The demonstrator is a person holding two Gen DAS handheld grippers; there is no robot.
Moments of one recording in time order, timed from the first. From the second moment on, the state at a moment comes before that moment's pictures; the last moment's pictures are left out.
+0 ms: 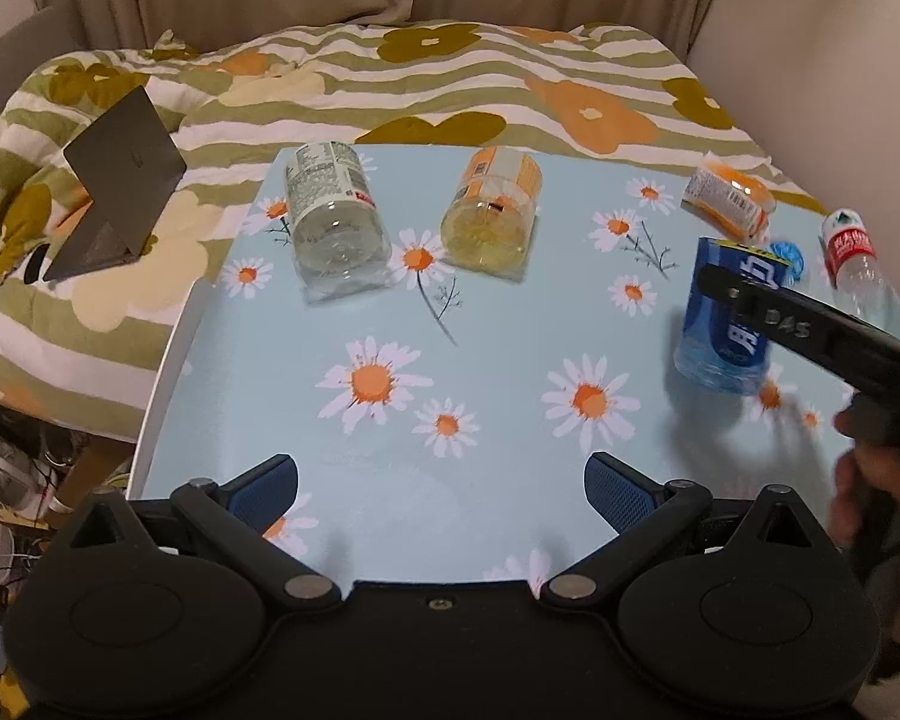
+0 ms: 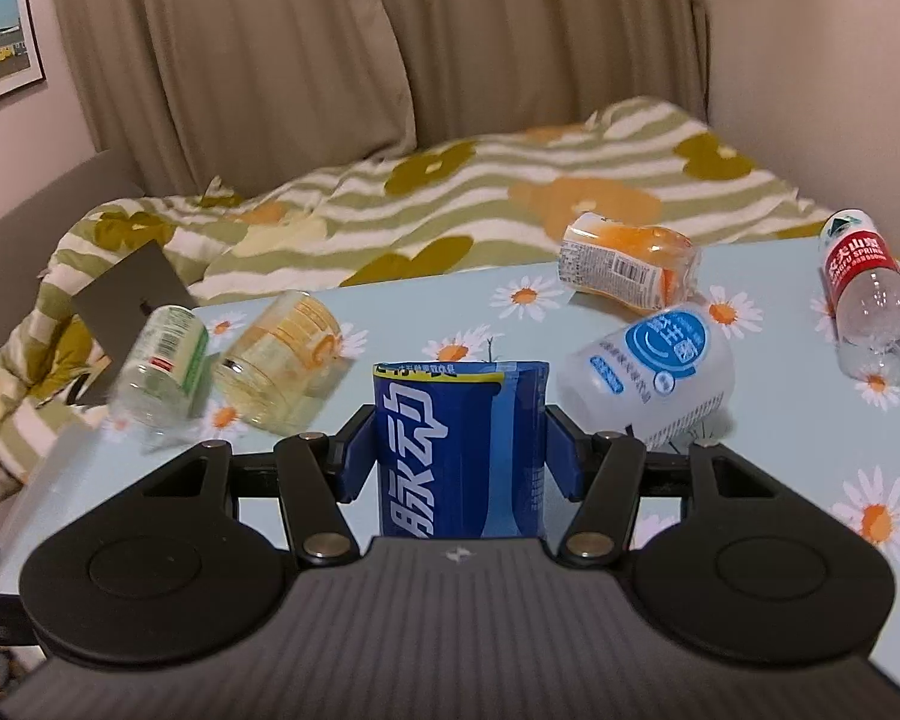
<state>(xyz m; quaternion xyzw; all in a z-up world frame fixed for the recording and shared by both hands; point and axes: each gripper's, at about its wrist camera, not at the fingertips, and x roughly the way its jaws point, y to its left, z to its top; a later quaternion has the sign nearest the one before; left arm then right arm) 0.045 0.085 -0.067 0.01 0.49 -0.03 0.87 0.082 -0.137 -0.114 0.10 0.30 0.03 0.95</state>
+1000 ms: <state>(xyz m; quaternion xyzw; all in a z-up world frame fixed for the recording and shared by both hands) 0.037 0.066 -0.078 0.05 0.51 -0.06 0.86 0.063 -0.133 -0.109 -0.01 0.38 0.09 0.92</state>
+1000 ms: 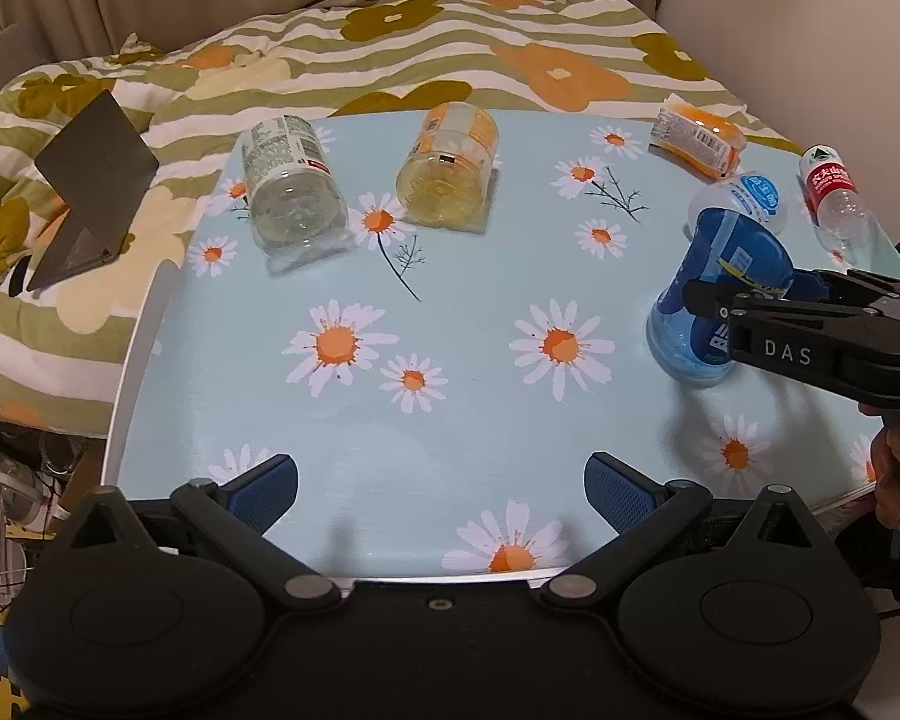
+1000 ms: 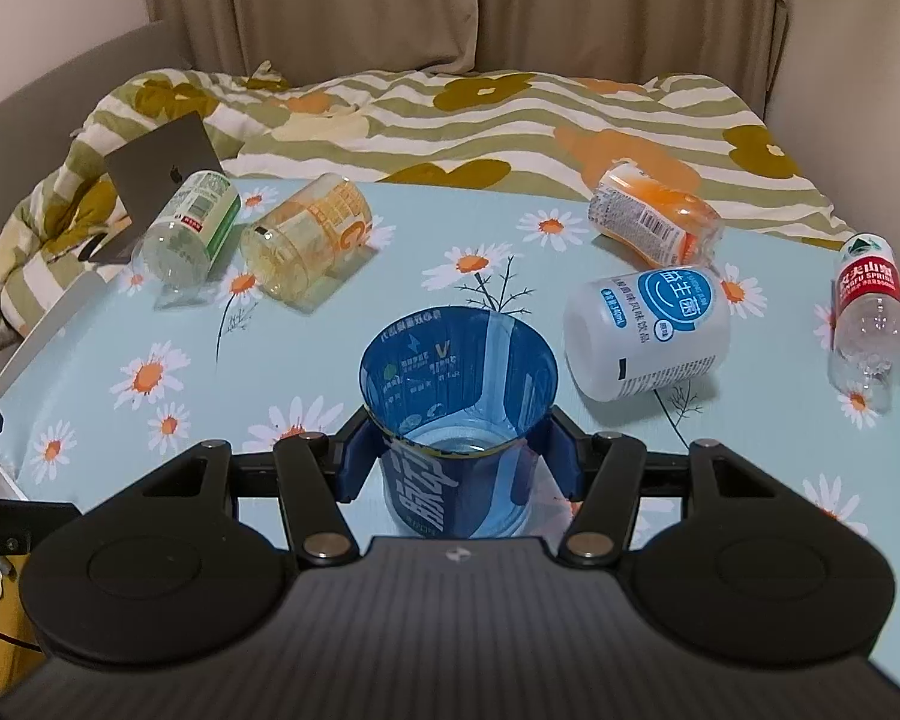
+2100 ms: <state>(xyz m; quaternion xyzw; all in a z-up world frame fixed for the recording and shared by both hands) 0.014 0.035 -0.027 0.05 0.45 -0.05 0.89 0.025 -0.171 -0.037 0.01 0.42 0.07 0.91</state>
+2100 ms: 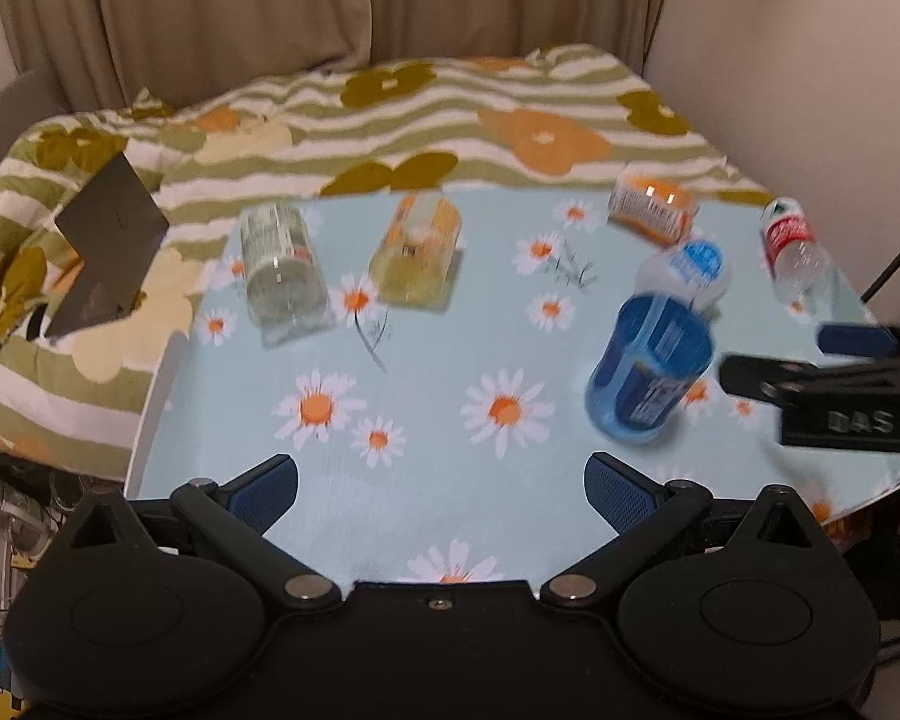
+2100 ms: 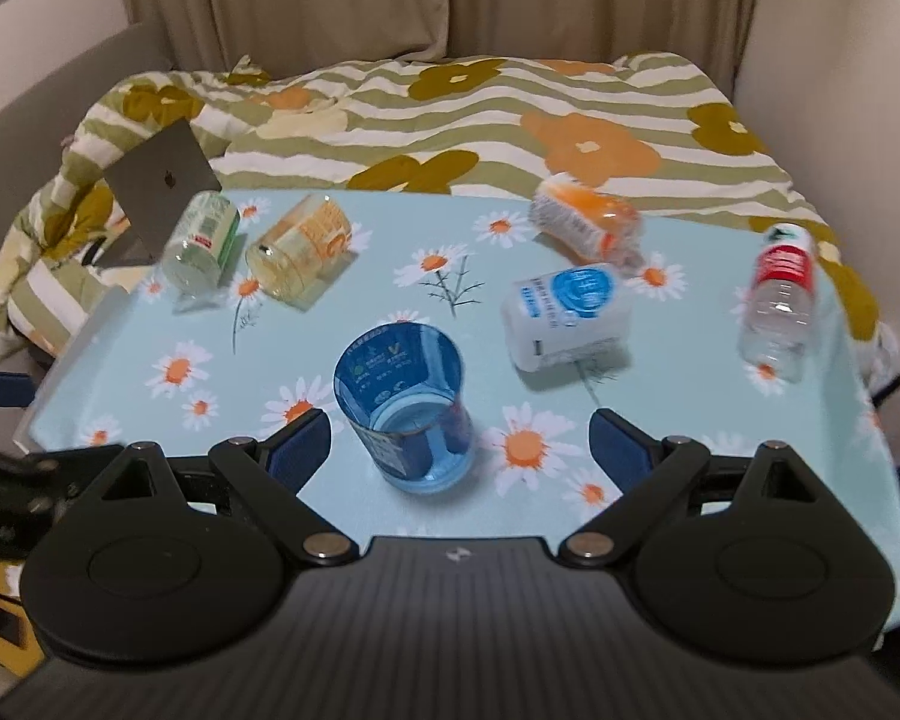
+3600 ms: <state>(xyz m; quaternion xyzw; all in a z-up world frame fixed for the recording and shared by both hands) -0.003 0.011 0.009 0.04 0.37 -0.02 0.93 -0.014 -0.227 0.004 0.03 0.42 -0.01 0.91</state>
